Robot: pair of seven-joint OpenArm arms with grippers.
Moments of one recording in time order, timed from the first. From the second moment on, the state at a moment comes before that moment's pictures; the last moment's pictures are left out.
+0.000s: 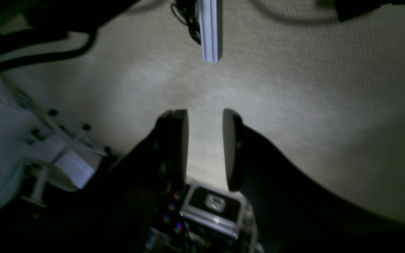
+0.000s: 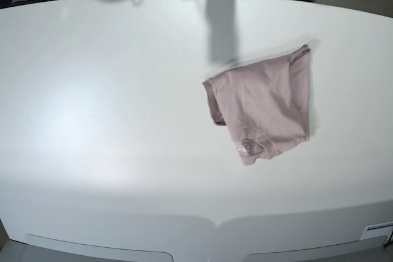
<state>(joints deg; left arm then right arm) 24.3 -15.1 5.6 37.2 -8.9 -8.5 27.7 -26.8 17.1 2.8 45.6 20.7 34.4 -44.9</state>
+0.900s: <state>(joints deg) 24.4 -7.9 5.6 29.3 8.6 -6.0 10.8 -13.6 18.0 -23.3 35.4 10.1 22.5 -20.0</state>
